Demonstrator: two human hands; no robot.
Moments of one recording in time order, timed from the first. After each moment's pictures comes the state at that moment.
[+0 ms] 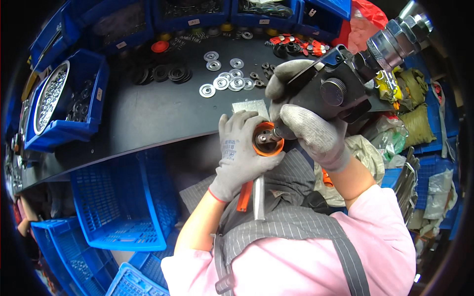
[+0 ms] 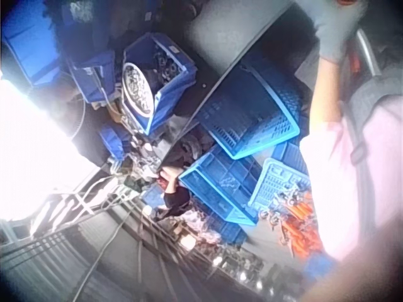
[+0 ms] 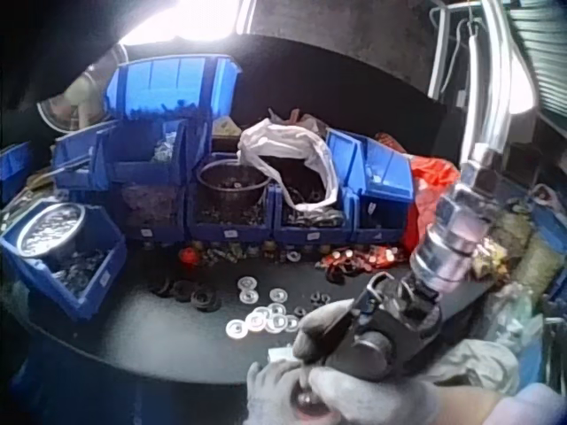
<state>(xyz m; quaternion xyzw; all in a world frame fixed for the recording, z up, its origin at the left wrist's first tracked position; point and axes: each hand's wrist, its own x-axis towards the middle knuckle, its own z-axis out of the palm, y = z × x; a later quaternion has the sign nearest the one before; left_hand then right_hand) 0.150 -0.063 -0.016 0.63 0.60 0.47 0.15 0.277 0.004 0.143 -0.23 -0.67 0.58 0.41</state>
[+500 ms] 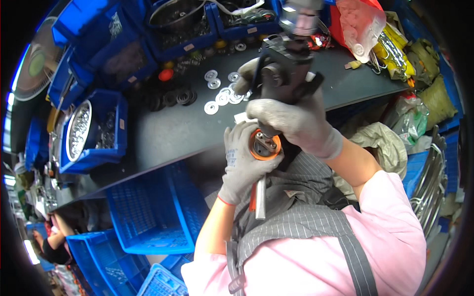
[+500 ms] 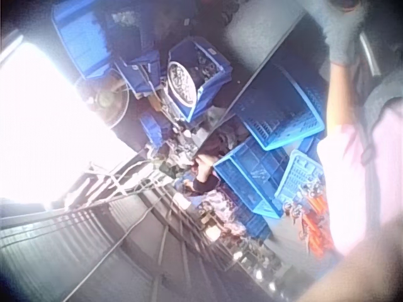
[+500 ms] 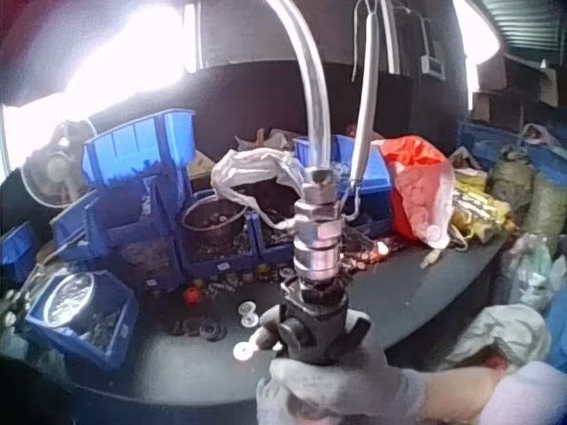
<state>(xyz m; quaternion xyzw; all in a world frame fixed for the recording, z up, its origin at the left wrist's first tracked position) 0.158 -0.060 0.005 0.65 0.60 0.42 0.20 0.289 0.026 0.154 -0.19 -0.63 0.56 0.50</state>
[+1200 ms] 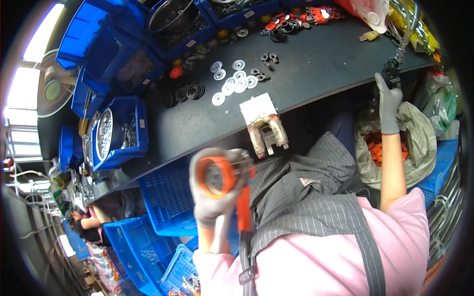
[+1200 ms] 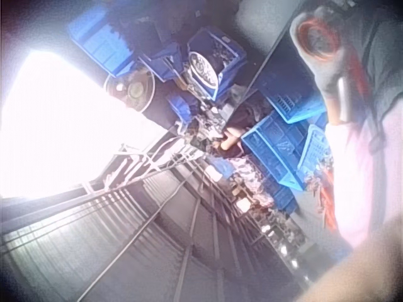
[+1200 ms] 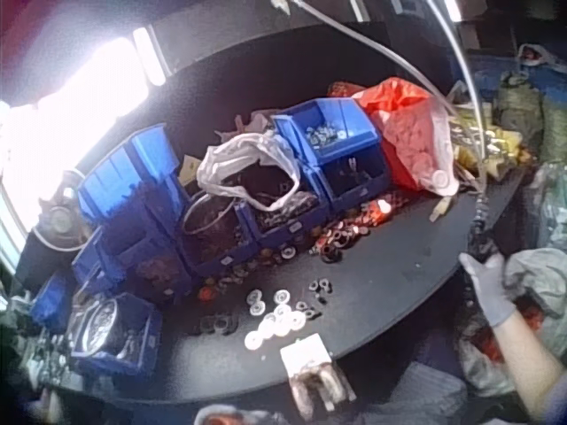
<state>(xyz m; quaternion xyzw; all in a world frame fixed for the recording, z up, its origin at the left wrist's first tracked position) 0.154 -0.157 0.083 0.34 0.49 0.65 0.48 0.598 0.166 -0.069 -0.55 -0.49 0.25 0.63</state>
